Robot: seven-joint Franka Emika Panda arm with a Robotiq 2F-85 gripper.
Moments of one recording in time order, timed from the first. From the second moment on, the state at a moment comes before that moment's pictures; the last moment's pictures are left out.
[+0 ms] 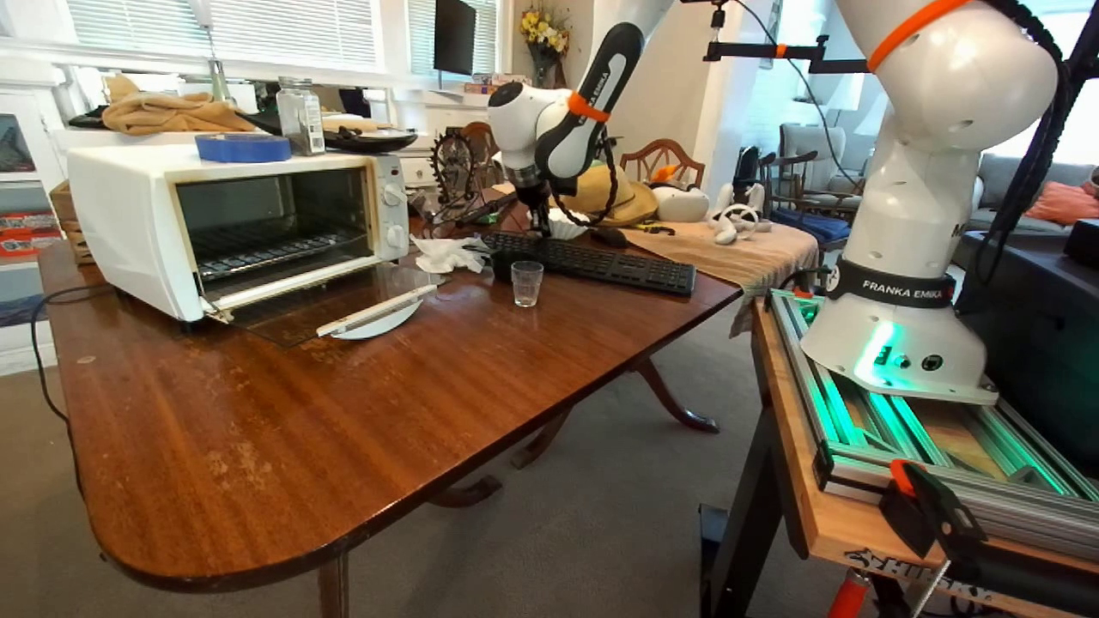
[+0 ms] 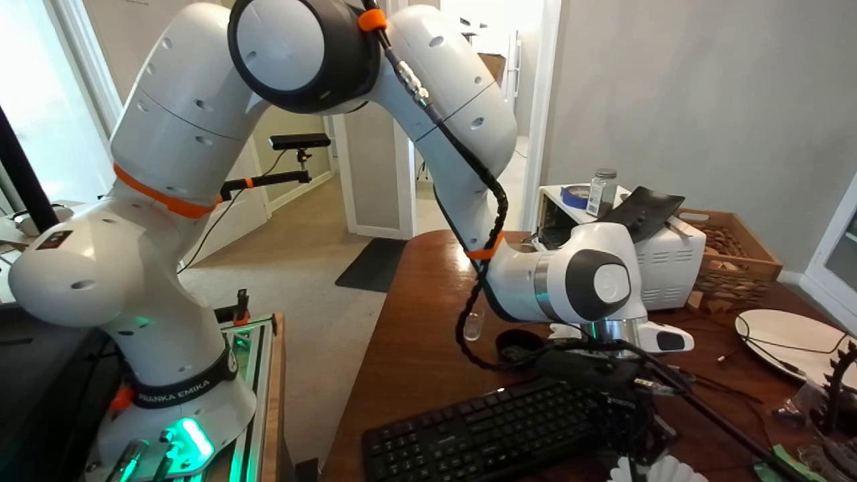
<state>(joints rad) -0.16 0.65 -0.22 -1.87 -0.79 2.48 0.09</state>
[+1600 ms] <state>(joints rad) -0.07 0.61 -0.20 -1.83 -0.88 2.20 0.10</state>
